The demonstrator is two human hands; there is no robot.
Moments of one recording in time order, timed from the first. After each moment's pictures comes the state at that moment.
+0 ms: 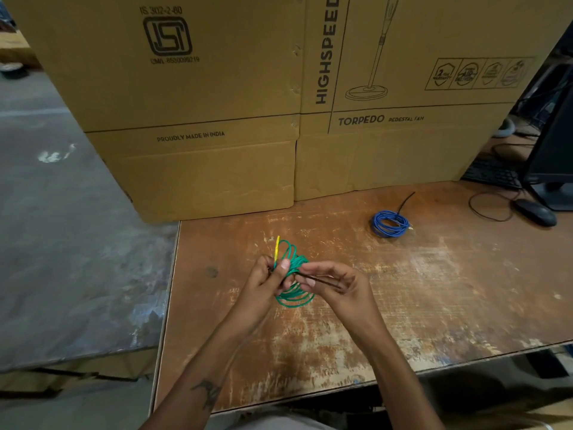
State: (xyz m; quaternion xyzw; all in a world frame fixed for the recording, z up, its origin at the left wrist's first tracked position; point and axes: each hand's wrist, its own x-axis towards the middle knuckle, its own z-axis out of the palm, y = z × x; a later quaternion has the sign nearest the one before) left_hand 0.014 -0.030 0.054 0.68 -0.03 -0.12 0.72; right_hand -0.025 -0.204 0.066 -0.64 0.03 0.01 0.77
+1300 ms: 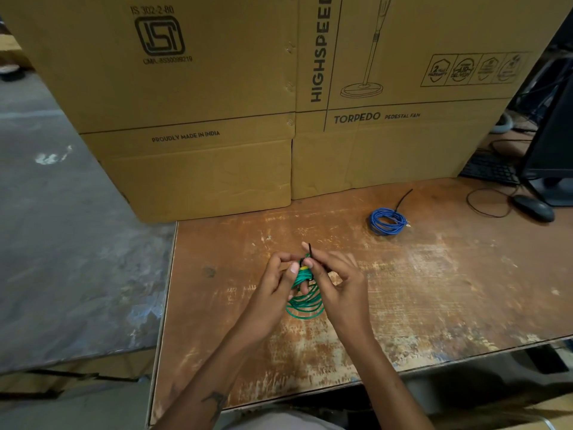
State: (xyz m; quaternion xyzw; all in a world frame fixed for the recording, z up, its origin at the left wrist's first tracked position) left_hand -0.003 -0.048 0.070 0.71 -0.11 -0.12 0.69; right_hand -0.023 -0.197 0.065 -0.81 0.01 -0.20 0.55
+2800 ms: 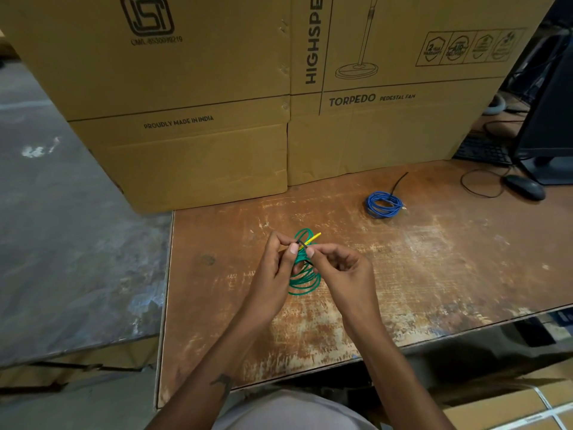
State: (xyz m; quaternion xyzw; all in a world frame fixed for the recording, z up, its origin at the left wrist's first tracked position) left_hand -0.005 -0.049 0.072 0.72 -0.12 -0.05 0.69; right_hand -0.043 -0.185 0.089 -0.68 0.16 -0.09 0.71
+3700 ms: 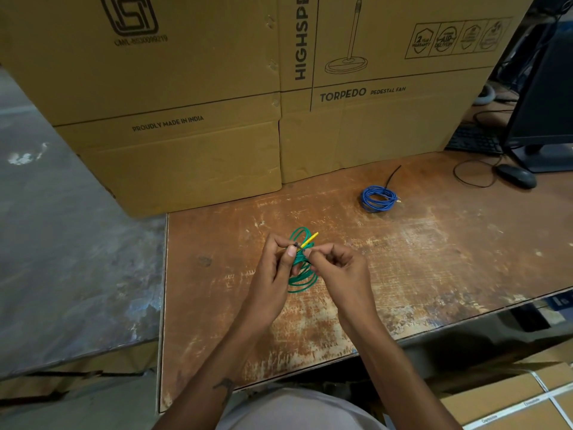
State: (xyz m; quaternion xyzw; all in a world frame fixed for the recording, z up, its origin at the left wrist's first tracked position) left_hand -0.011 -0.048 0.070 0.72 -0.14 -0.05 0.68; right_hand -0.043 -0.184 0.087 -0.68 0.19 -0.07 0.71
